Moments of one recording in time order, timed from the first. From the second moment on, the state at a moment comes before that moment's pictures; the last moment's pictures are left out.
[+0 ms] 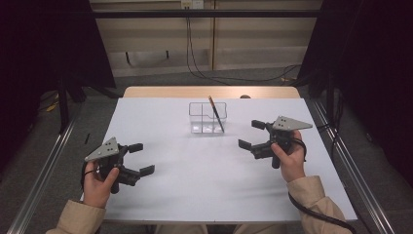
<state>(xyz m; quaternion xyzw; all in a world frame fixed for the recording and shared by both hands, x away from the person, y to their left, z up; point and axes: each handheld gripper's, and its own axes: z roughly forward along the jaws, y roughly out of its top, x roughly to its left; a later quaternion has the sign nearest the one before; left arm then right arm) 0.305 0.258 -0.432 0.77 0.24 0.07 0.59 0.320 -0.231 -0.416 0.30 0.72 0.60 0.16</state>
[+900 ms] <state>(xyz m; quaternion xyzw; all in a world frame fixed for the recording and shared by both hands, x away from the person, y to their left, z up) 0.306 0.257 -0.433 0.77 0.24 0.07 0.59 0.298 -0.261 -0.421 0.31 0.72 0.60 0.17</state>
